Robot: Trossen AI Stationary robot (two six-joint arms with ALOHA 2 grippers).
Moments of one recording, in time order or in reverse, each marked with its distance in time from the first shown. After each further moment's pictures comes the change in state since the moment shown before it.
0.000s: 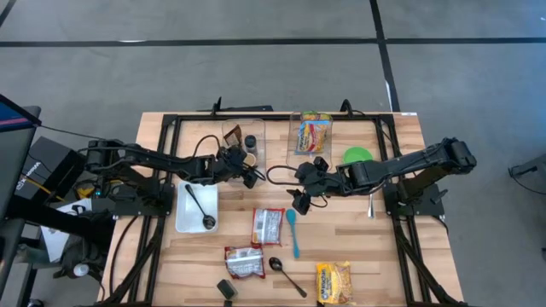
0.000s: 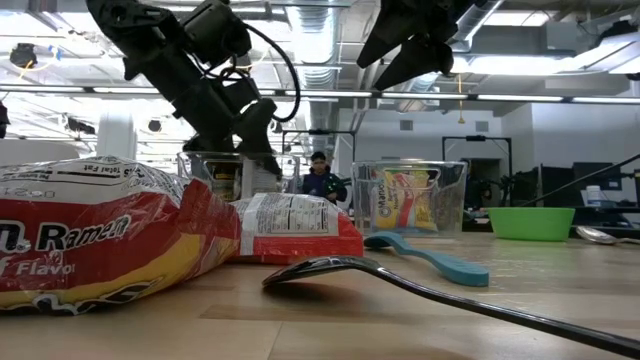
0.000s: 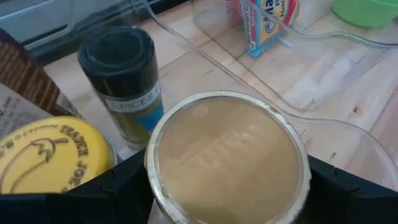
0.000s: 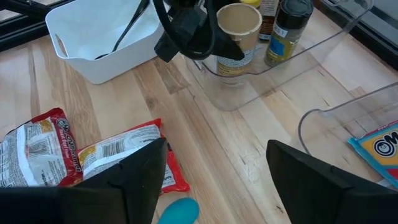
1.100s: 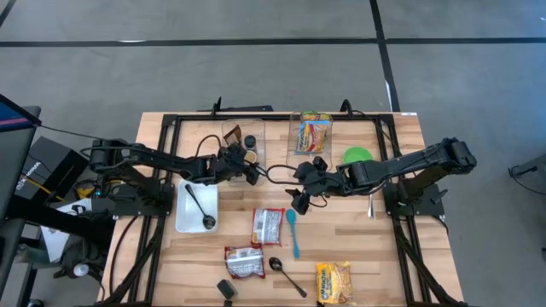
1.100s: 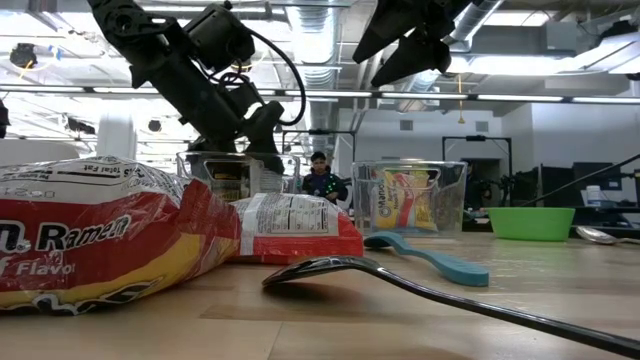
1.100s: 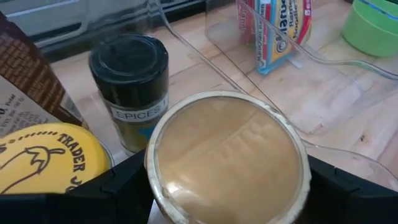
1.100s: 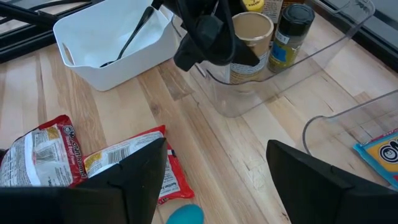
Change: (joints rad) left arm 0.018 0.034 -0.003 0.074 -0.039 -0.072; right arm 0.000 0.000 0.000 0.027 0.000 0.000
